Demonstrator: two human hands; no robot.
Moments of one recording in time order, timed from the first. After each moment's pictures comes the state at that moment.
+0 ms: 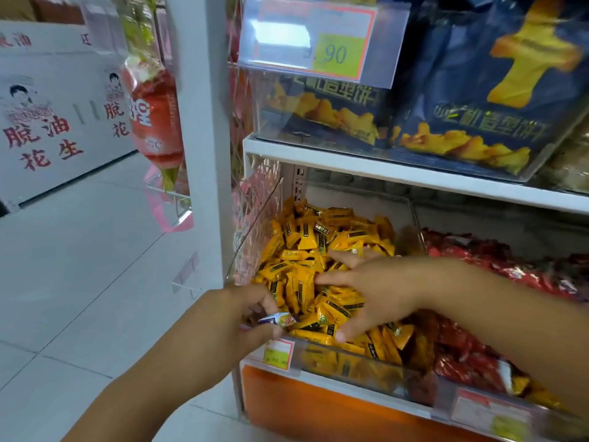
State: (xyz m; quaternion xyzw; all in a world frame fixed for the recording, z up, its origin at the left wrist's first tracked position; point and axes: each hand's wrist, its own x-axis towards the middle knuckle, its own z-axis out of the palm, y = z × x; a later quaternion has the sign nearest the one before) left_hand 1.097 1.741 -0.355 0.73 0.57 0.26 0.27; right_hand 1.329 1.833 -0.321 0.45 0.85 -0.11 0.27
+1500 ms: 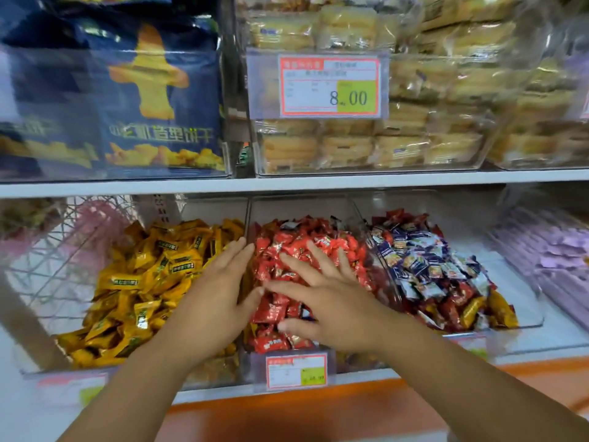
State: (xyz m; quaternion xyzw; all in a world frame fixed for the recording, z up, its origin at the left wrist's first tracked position) left_hand 1.293 1.784 -0.359 0.83 0.50 0.21 0.14; right_hand 1.498 1.747 -0.363 0.54 0.84 -0.06 -0.05
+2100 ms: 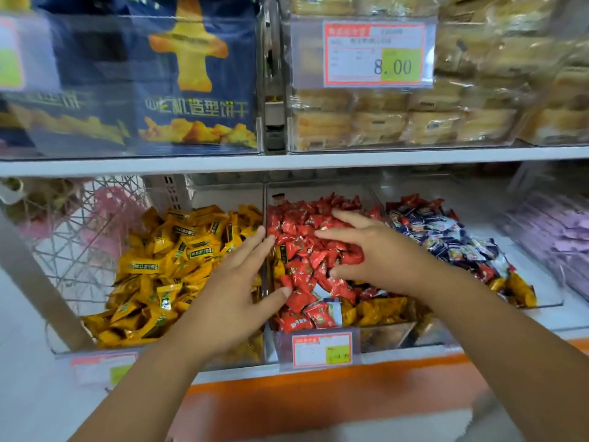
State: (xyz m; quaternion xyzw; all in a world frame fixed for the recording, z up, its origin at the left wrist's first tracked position) left_hand 1.271 1.776 -0.368 0.84 0.46 0.20 0.21; right_hand 1.519 1.758 -0.329 0.63 0.76 -0.10 -0.13
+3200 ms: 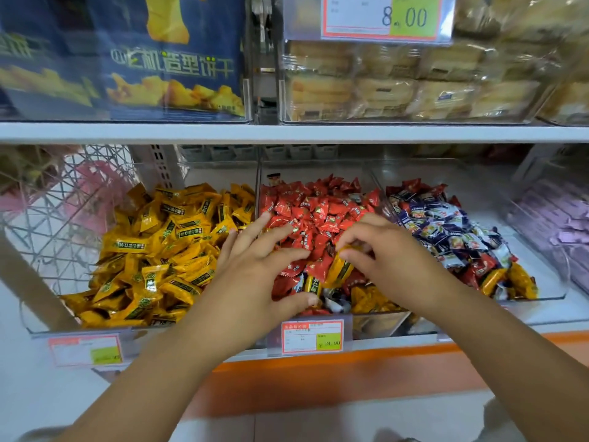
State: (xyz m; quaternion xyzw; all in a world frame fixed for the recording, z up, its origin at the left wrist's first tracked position) left_hand 1.299 1.760 -0.370 0.88 0.40 0.23 0.10; right_hand 1.522 1.734 -0.347 0.62 0.74 -0.10 -0.25
